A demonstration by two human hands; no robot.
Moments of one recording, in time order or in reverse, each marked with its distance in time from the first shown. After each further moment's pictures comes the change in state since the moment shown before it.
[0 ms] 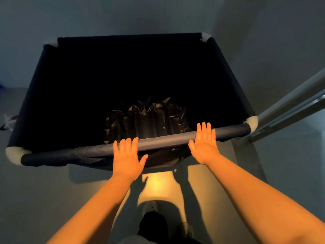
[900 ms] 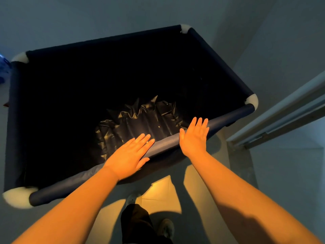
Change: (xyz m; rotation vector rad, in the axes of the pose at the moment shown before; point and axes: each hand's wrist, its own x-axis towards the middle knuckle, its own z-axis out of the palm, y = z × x) left_hand -0.044 0.080 0.008 -0.072 0.036 0.452; right_hand -0.020 0.039 0.012 0.152 0.143 0.101
